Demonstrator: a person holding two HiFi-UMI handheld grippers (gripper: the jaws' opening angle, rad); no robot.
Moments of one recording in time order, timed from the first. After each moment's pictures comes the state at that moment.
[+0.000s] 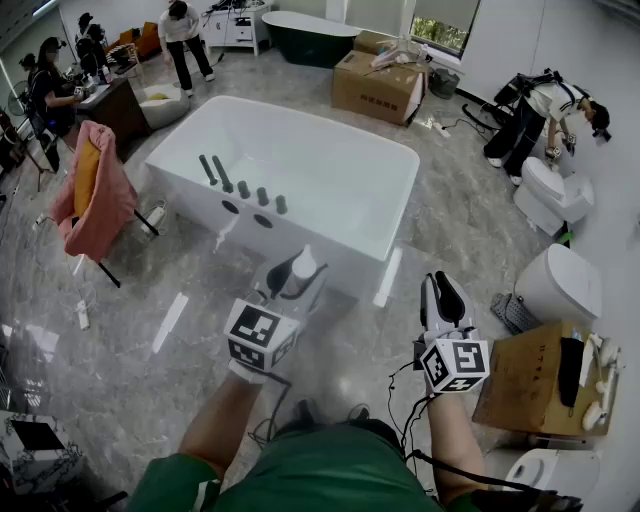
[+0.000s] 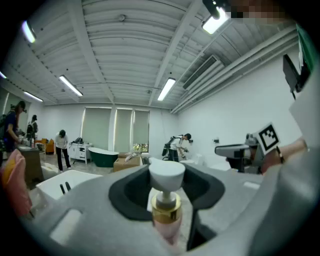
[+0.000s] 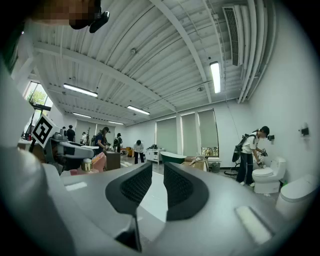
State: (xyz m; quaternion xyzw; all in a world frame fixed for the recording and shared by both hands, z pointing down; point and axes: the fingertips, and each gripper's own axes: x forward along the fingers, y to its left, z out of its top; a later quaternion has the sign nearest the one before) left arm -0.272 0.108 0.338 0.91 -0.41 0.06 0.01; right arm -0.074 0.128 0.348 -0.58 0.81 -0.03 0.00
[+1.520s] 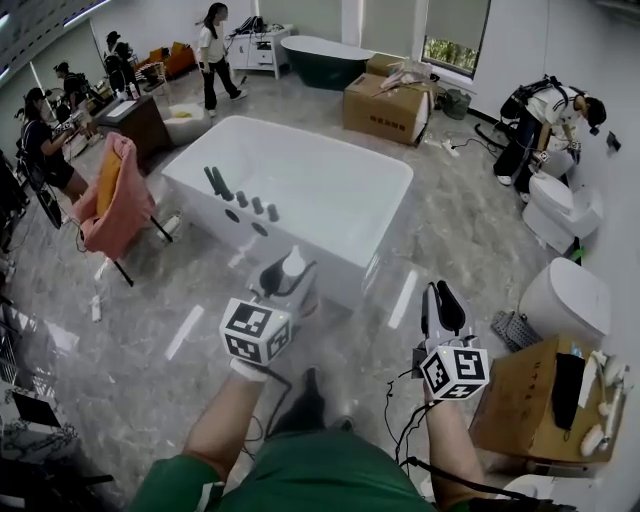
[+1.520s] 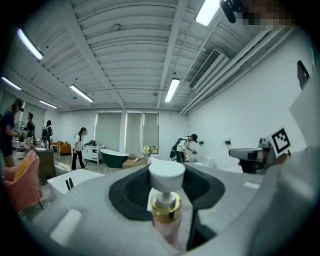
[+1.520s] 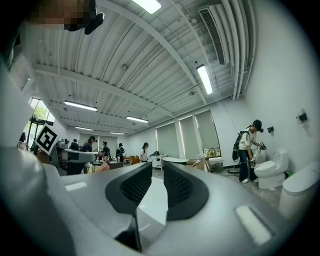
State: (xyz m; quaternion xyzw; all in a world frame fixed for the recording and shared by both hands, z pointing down) left arm -0.104 0.183 0.325 0.88 -0.48 0.04 0.01; right arm 0.125 0.212 0.343 -0.57 0.82 -0.04 0.06
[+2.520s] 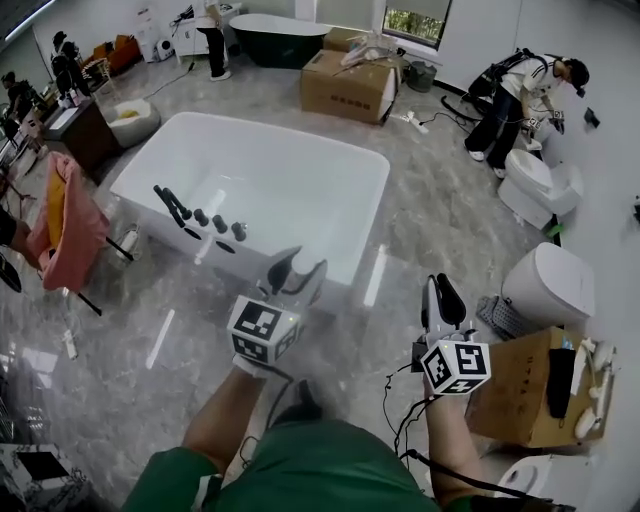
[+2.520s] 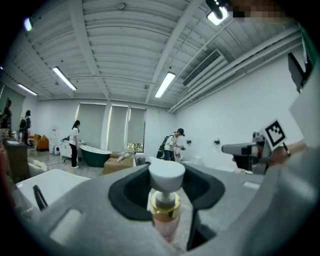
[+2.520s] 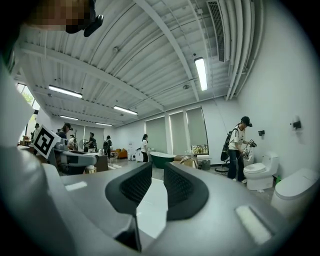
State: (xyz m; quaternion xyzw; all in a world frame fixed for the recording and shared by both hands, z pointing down) left arm -0.112 -0.050 0.363 0.92 -0.39 0.05 0.02; right arm 0.090 0.005 0.362 -0.63 0.78 -0.05 0.02
